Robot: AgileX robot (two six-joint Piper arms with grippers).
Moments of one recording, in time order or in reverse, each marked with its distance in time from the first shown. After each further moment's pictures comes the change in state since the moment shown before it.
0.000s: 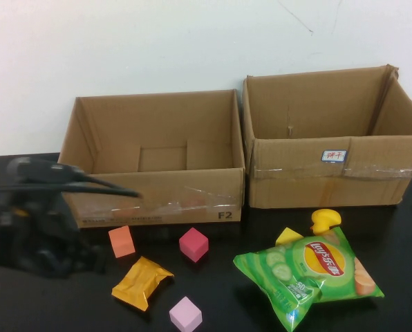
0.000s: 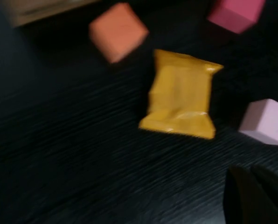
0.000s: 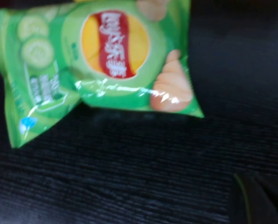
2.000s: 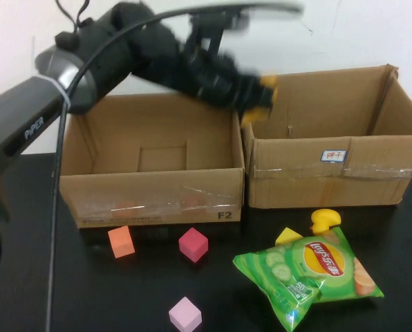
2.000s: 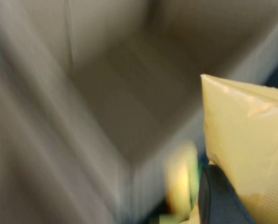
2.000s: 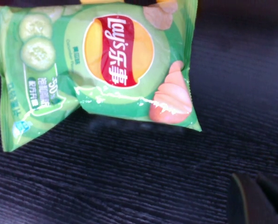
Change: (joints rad) right arm 0.020 0.029 0.000 0.006 -0.051 -0.061; left arm -0.276 0.691 -1.110 -0.280 0.175 0.009
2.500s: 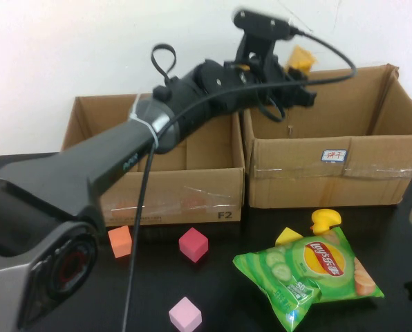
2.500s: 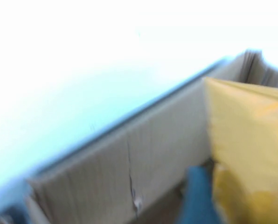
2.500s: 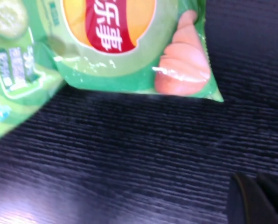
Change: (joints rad) right arm 0.000 0.192 -0.004 0.052 -0.026 -0.002; left arm -0.129 0.232 -0.113 -0.144 -0.608 0.331
